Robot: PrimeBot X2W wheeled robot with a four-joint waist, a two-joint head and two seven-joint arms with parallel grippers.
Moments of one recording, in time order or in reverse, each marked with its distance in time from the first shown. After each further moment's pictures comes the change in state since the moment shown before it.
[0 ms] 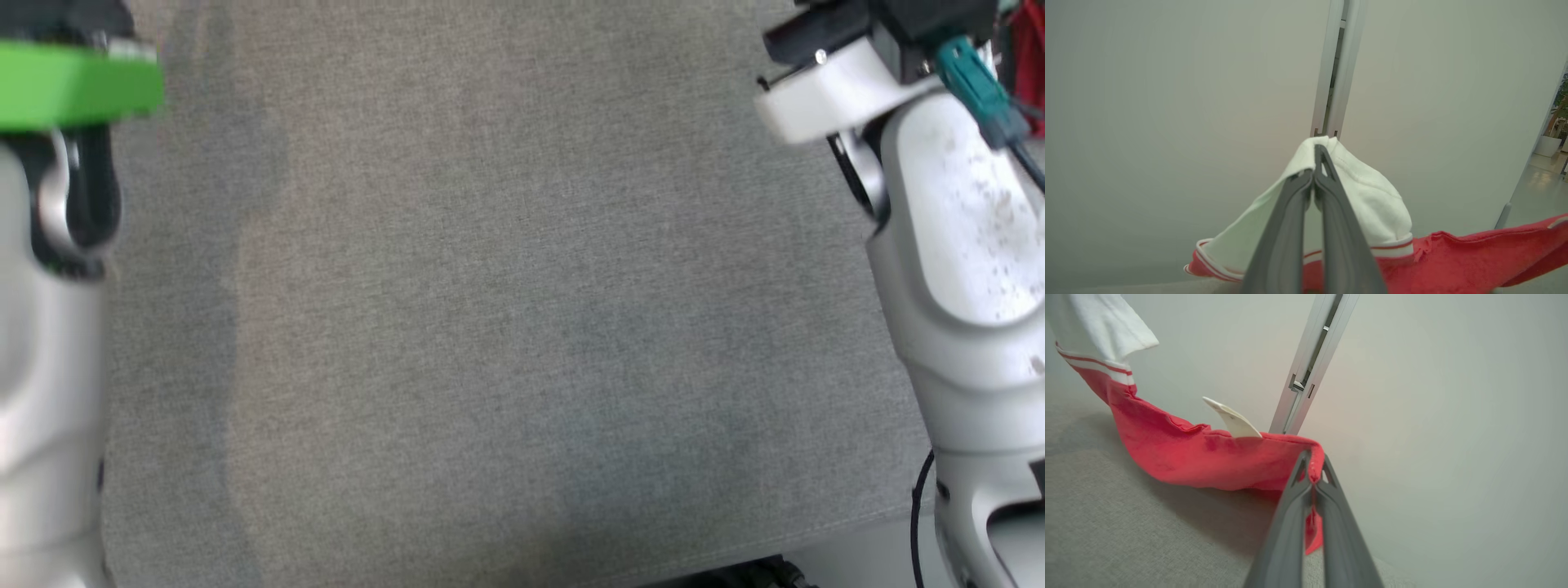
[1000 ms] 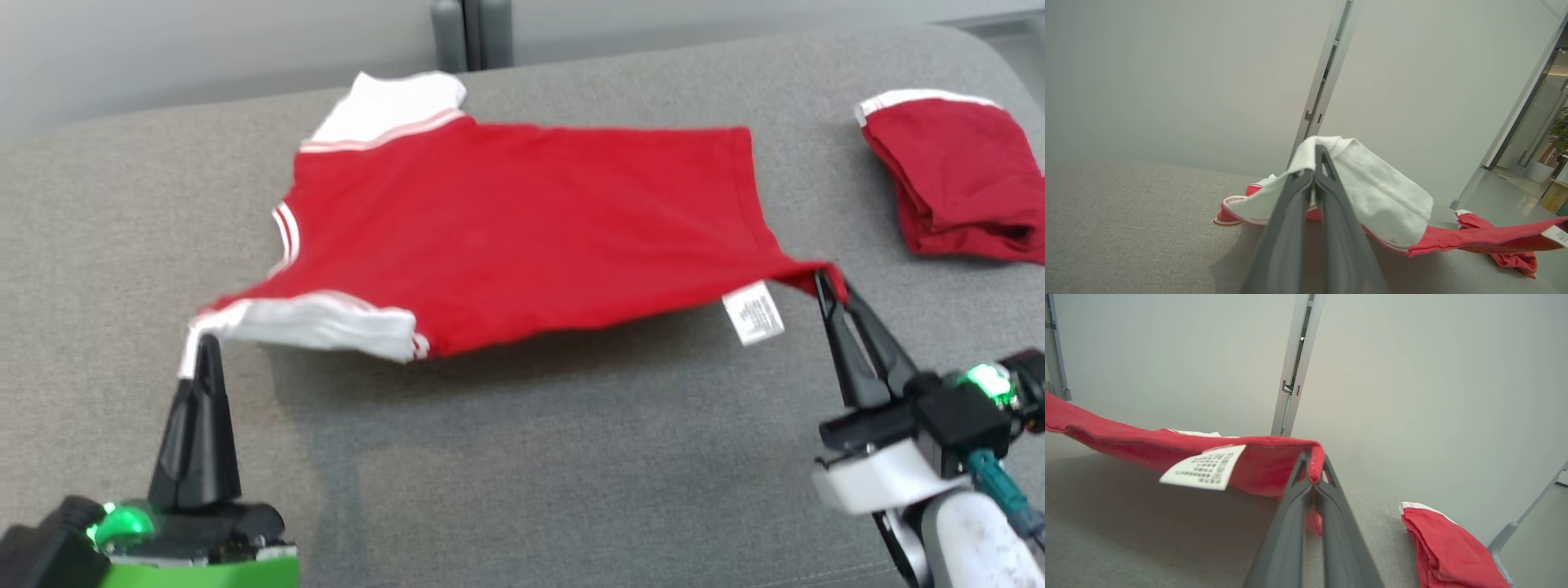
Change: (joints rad) left arm 1.003 -0.095 0.049 -0.528 -0.060 0.061 0.013; right arm 0.847 -0.007 -0.150 -0.386 0.054 0.000 0.000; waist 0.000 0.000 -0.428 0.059
